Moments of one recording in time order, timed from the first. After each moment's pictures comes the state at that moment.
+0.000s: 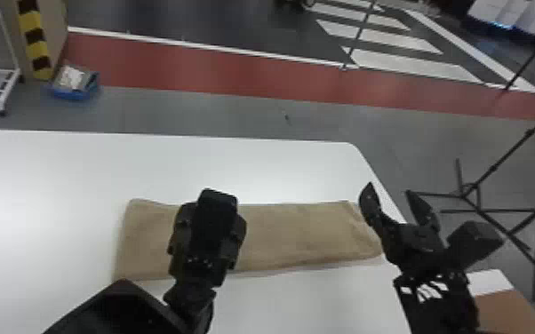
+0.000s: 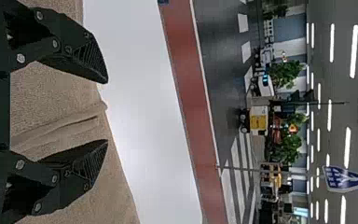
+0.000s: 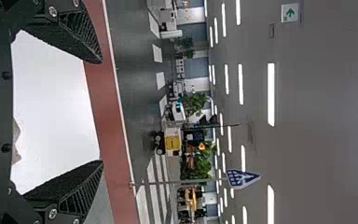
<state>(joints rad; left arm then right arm) 0.01 0.00 -0.70 -1.85 0.10 0.63 0.42 0.44 -0.21 -0.31 -1.92 -0.40 -0.07 0.05</state>
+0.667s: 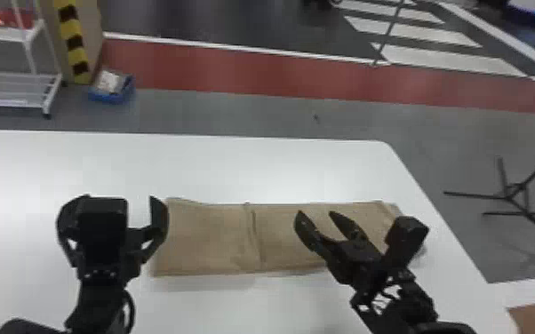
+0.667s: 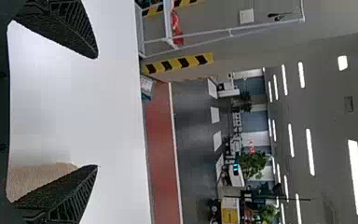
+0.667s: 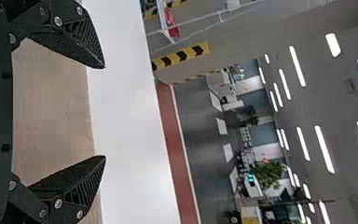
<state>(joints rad) 0.24 0.09 -0.37 -1.97 -0.03 0.37 0.44 0.36 -0.14 -0.11 -1.89 -0.39 0.26 0.22</state>
